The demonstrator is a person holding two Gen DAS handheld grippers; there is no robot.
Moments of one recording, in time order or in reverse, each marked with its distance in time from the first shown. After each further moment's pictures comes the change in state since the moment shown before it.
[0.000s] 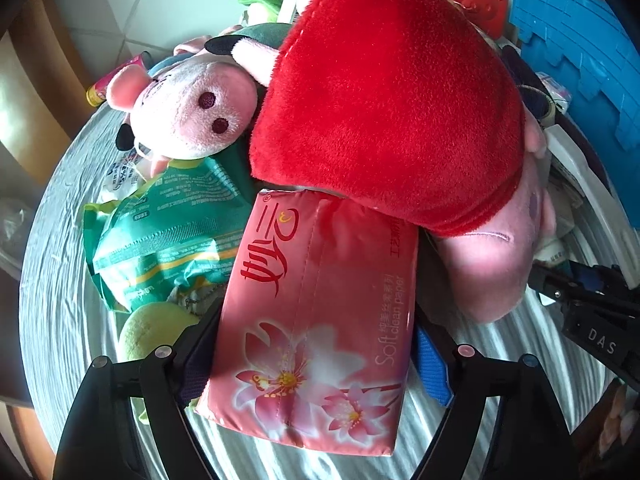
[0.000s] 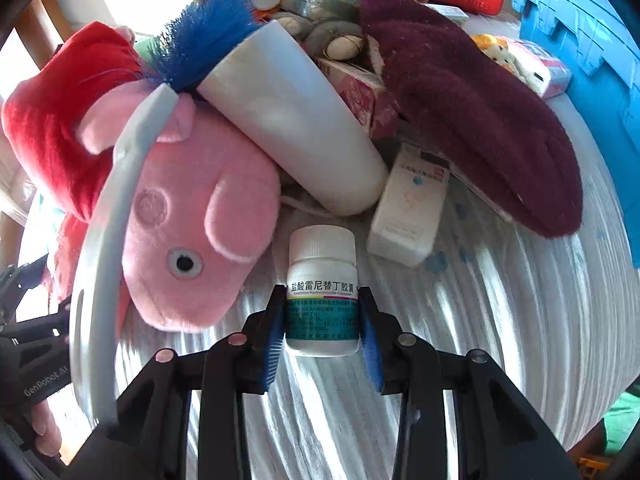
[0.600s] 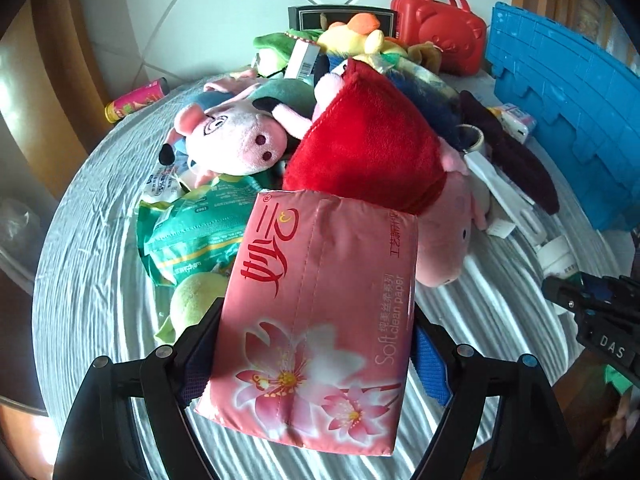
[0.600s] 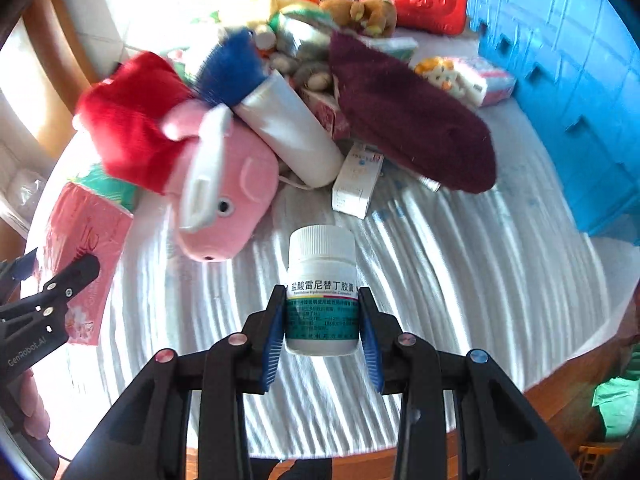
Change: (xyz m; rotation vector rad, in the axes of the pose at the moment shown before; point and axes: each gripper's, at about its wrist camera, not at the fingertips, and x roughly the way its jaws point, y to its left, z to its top) left arm -0.079 0.014 -0.029 -0.021 -0.132 -0.050; right arm -0.087 0.017 -0.043 0.002 -0.091 -0.068
